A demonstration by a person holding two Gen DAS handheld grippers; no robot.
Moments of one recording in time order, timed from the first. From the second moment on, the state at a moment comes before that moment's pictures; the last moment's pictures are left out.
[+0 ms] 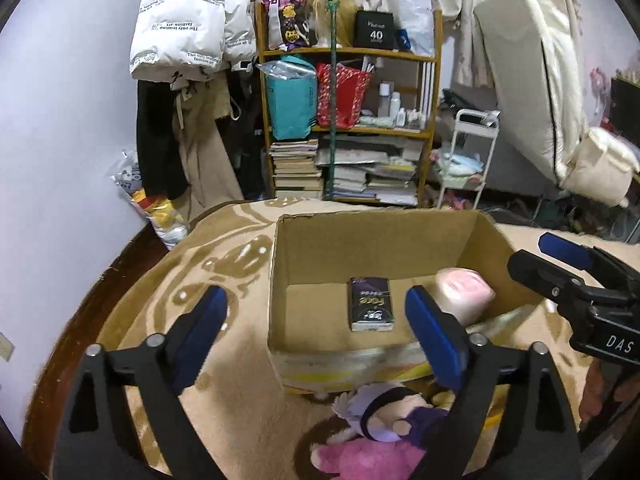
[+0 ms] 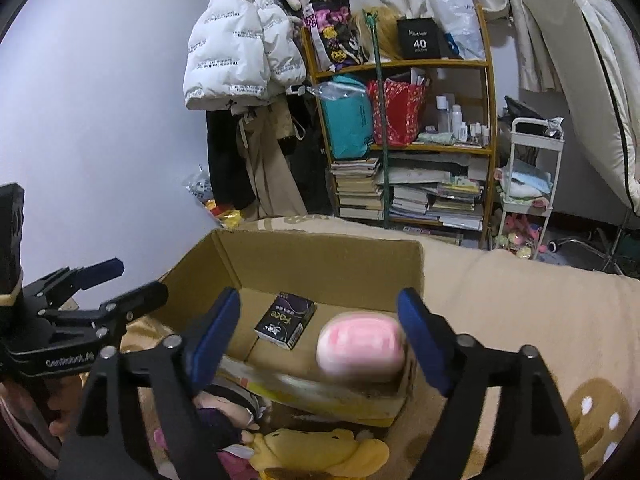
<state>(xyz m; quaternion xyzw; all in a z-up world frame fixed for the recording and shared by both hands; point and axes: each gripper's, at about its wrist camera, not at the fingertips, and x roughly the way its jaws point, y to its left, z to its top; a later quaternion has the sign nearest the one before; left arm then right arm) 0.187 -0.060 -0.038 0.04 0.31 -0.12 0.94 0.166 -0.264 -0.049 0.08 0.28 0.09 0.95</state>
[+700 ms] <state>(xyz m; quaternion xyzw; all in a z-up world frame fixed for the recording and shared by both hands) 0.110 -0.029 -0.023 0.03 0.32 -0.09 0.94 0.090 -0.263 -0.019 0.11 0.30 0.09 0.94</state>
